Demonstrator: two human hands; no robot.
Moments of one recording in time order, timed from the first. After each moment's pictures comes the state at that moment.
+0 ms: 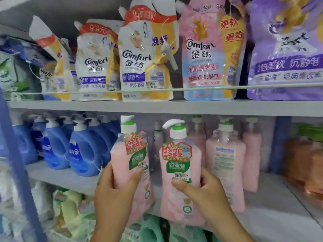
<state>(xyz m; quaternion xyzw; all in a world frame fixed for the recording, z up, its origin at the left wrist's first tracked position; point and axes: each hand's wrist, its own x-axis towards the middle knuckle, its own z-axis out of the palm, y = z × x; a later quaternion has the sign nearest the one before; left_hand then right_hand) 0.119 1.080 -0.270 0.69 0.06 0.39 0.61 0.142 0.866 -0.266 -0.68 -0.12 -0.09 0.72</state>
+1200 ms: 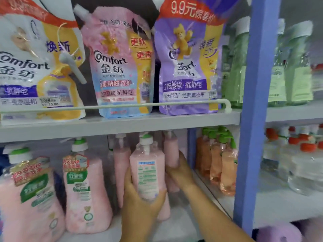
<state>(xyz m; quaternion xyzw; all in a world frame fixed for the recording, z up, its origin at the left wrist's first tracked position) 0.191 0.888 -0.299 0.71 -0.19 0.22 0.64 0.239 0.714 -0.264 -0.76 0.09 -0.25 0.60</state>
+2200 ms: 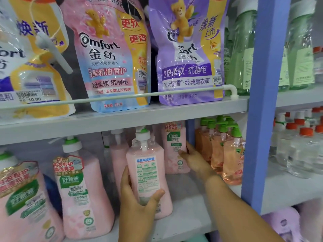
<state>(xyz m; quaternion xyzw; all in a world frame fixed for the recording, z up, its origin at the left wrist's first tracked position) 0.206 0.904 -0.309 0.68 -0.22 0.16 0.68 0.264 0.654 -0.276 -0.70 0.08 -0.21 0.68</state>
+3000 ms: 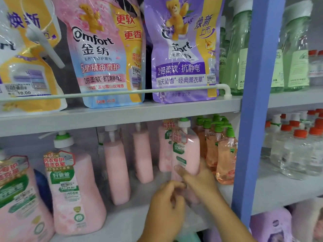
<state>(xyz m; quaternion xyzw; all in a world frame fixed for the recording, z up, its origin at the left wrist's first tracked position) 0.167 0.839 -0.302 0.79 -0.31 0.13 0.51 0.162 0.698 -0.284 -0.72 0.17 -0.32 0.59</state>
